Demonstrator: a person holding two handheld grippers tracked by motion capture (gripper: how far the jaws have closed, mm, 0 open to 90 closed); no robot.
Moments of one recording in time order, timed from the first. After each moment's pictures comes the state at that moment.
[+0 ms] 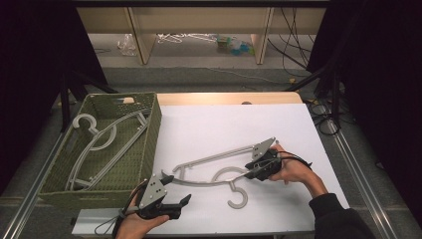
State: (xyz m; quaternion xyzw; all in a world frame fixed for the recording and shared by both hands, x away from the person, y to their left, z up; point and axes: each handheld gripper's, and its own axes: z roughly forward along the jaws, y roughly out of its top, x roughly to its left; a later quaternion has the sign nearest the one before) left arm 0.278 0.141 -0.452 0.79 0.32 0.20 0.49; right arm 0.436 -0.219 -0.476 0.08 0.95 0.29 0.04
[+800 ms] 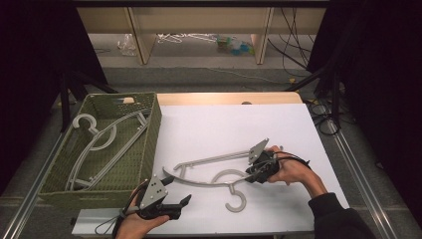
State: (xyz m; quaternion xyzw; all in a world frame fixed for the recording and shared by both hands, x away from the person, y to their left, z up) left arm 0.278 0.140 -0.453 0.79 0.32 0.20 0.48; right arm 0.427 -0.206 -0.468 0.08 0.97 0.23 0.02
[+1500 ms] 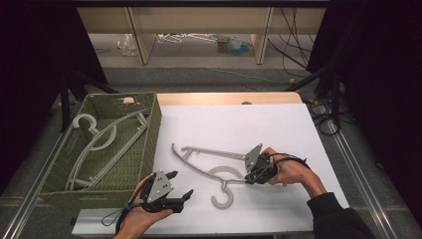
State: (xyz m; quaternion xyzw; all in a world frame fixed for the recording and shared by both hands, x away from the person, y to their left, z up) left arm 0.299 0.132 -0.455 0.81 0.29 0.23 0.46; right arm 0.417 -0.195 -0.460 -0.02 0.98 0.19 0.02
